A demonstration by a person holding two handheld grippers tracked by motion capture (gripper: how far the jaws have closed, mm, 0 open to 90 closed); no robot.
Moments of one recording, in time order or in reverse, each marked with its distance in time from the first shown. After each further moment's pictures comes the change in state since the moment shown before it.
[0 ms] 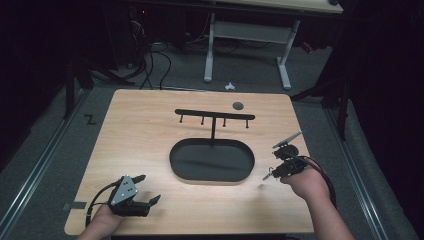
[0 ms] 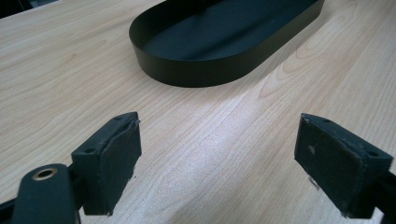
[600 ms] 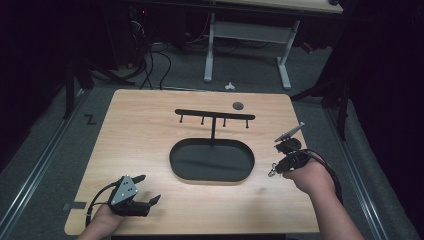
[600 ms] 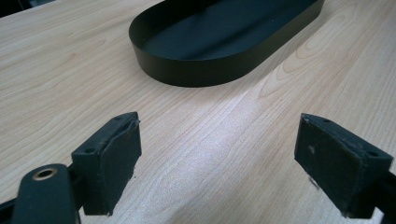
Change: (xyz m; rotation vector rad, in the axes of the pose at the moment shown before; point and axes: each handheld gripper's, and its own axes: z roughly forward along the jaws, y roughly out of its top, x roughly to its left) left arm 0.000 0.000 0.000 0.004 -0.002 0.003; right arm 0.004 0.010 -0.027 0.026 -0.028 0.021
